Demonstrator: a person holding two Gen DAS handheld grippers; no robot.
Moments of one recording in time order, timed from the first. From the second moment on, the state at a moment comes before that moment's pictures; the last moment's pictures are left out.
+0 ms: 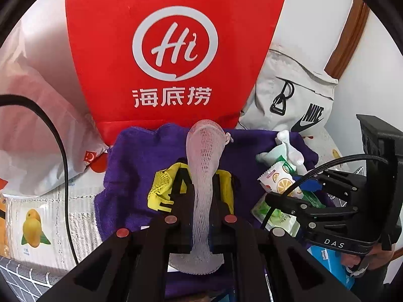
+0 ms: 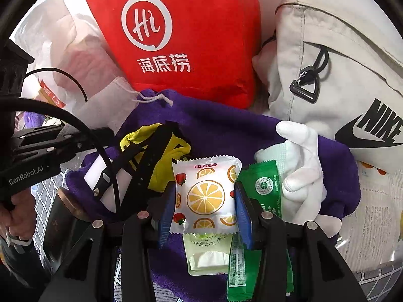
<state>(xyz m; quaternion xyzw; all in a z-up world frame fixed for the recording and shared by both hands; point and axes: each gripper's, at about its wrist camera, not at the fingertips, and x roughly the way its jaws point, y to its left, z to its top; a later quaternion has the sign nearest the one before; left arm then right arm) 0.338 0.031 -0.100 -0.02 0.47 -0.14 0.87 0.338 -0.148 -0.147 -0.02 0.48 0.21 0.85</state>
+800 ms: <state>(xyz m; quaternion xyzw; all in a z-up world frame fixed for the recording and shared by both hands) 0.350 0.012 -0.136 -0.01 0.51 -0.16 0.84 0.341 -0.145 -0.156 -0.05 0.50 0.19 0.85</state>
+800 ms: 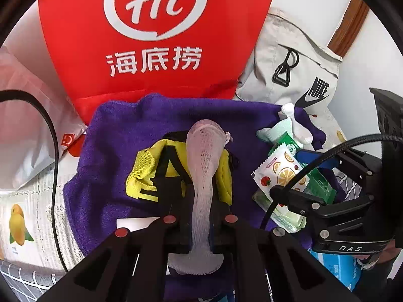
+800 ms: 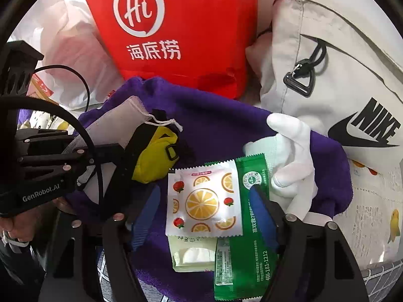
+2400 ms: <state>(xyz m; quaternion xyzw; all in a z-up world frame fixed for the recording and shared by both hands) 0.136 -0.007 -0.006 0.00 0.46 -0.06 0.88 0.113 -0.184 -0.009 0.01 0.41 0.09 0.91</state>
